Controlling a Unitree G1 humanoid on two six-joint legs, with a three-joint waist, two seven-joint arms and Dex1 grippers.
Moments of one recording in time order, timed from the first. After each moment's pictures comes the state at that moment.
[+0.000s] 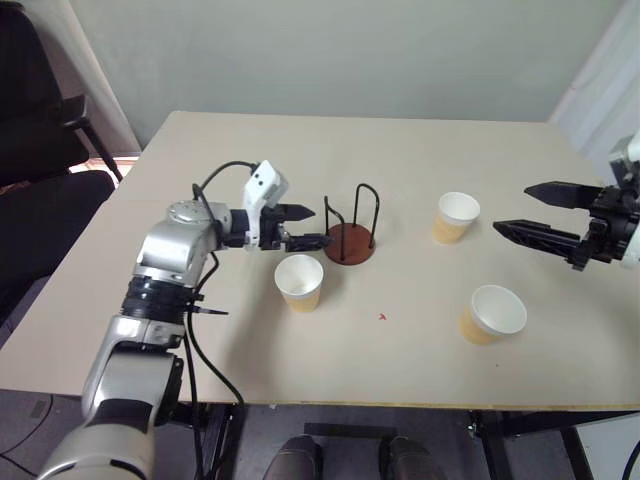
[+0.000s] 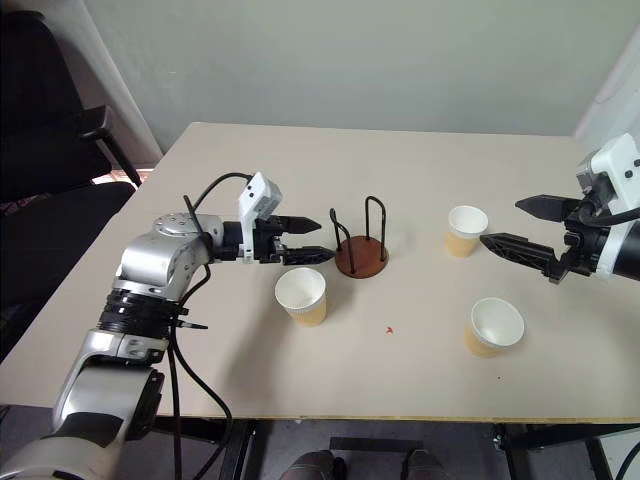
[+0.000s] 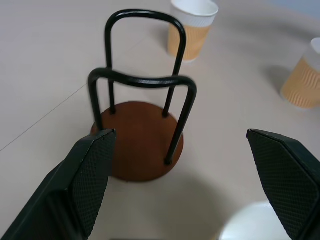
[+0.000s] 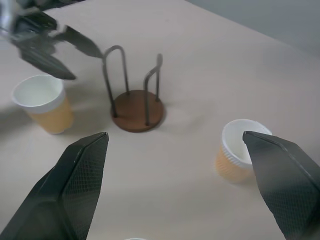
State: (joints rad) left arm -0.90 0.56 -0.13 0.36 -0.32 0.59 -1.11; right arm -0.45 -1.10 -0.50 -0.46 0.89 1.14 0.78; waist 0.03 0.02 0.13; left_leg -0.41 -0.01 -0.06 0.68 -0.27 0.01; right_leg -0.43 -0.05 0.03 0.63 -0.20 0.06
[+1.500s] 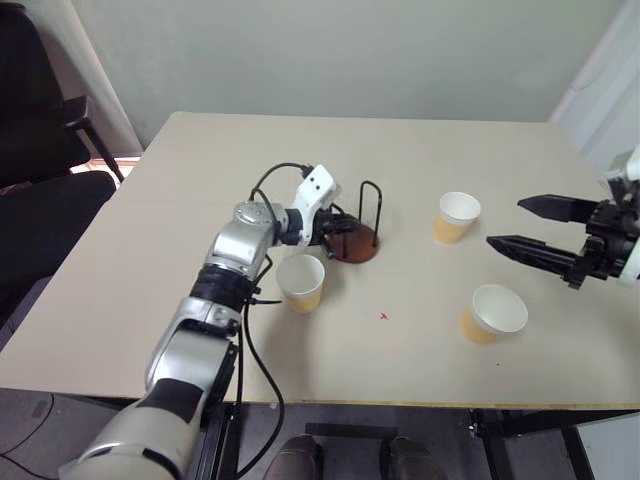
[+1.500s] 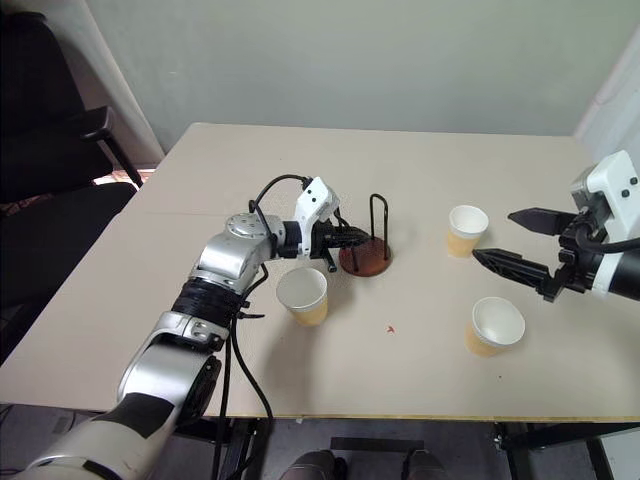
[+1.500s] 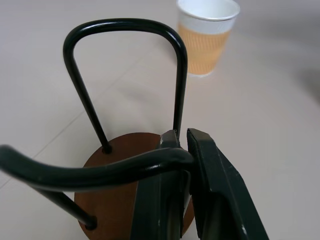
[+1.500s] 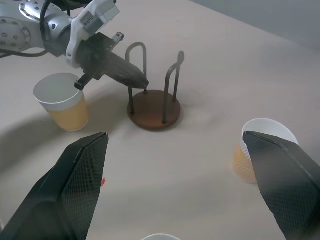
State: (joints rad) left arm -0.99 0.34 -0.17 0.52 -0.17 0.42 -1.04; right arm -0.32 -1.11 -0.57 -0.53 1.01 1.11 0.70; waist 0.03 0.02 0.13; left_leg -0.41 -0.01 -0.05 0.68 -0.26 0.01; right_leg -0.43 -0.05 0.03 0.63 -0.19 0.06
